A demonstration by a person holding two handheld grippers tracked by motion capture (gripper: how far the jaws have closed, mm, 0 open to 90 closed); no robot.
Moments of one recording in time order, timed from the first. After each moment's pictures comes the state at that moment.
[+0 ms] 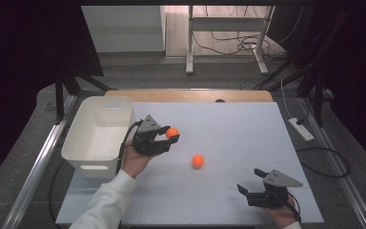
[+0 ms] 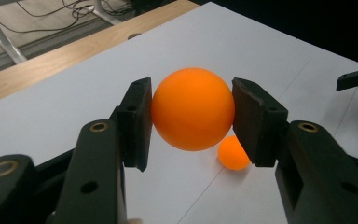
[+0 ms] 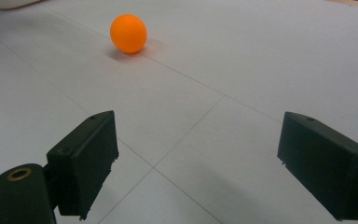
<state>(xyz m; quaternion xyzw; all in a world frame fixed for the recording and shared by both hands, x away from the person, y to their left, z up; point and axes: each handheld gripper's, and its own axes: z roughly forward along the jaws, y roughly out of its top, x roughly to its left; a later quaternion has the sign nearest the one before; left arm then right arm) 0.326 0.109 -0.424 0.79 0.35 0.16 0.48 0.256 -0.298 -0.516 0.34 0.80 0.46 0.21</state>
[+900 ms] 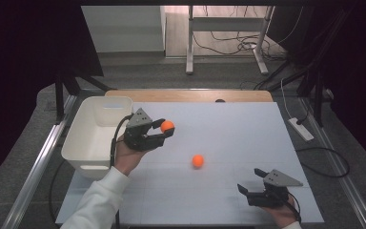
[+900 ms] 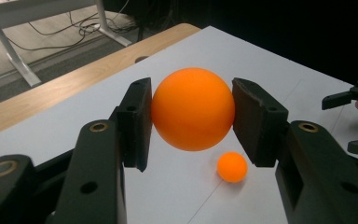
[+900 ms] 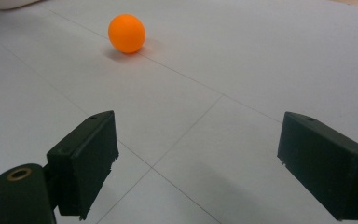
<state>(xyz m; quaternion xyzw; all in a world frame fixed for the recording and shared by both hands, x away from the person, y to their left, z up) 0.319 0.126 -0.392 0.78 0.35 0.18 0.50 0.256 -0.299 -0.516 0.34 0.80 0.45 0.21</state>
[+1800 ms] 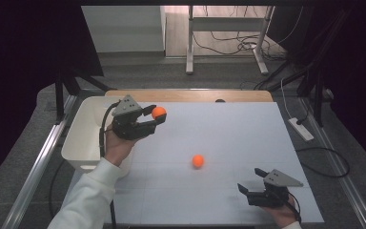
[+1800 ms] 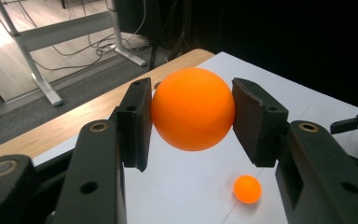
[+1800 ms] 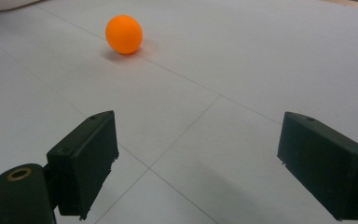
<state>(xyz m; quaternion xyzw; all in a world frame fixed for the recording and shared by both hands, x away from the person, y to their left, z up) 0.323 0.148 -0.357 0.76 0.35 0.21 0.51 0.257 -0.300 -0.516 0.35 0.79 0.45 0.21</state>
